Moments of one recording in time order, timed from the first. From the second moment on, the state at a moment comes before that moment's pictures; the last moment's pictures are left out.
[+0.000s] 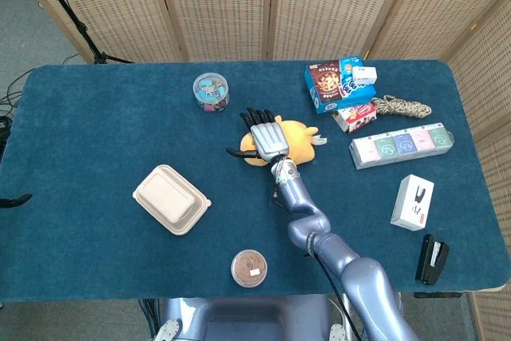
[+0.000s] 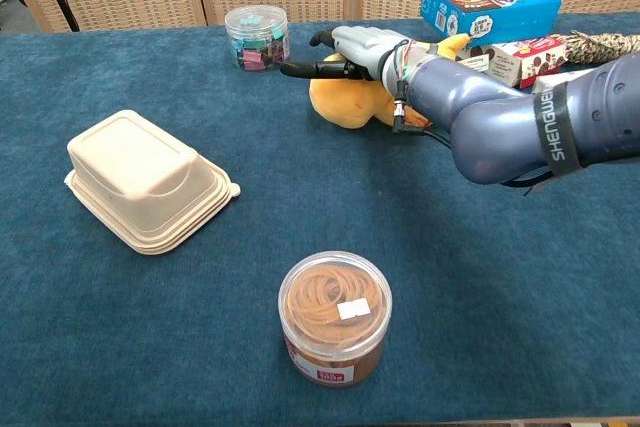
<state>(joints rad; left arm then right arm) -0.28 -0.86 -0.15 -1.63 1.23 1.12 -0.30 1.22 -2.16 0.40 -0.32 -1.16 0.63 0.09</state>
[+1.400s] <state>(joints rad) -0.29 -0.85 -0.15 -1.63 1.25 1.10 -0.33 1.18 -2.07 0.41 -0.57 -1.19 0.73 0.16</state>
